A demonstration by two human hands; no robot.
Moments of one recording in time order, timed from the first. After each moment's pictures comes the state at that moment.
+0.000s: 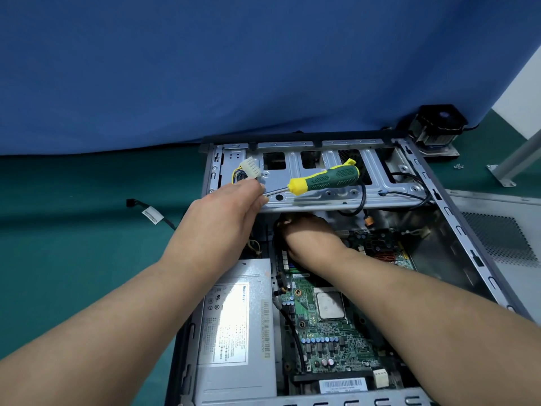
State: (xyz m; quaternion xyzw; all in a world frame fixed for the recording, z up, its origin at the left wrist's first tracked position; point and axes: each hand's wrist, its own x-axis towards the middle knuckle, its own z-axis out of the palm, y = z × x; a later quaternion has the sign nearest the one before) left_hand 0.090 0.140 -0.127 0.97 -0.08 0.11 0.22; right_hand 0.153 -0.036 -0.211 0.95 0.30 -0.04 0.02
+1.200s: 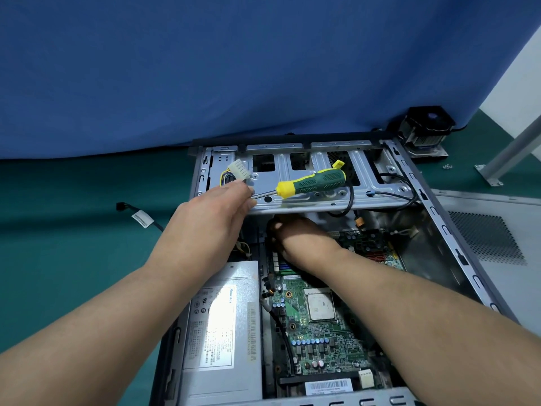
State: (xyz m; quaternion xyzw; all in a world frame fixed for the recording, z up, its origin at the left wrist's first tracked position) left_hand 0.091 0.141 -0.129 0.96 -0.09 0.13 0.22; right_hand 0.158 -0.042 -0.213 0.95 0.31 -0.09 -0.03
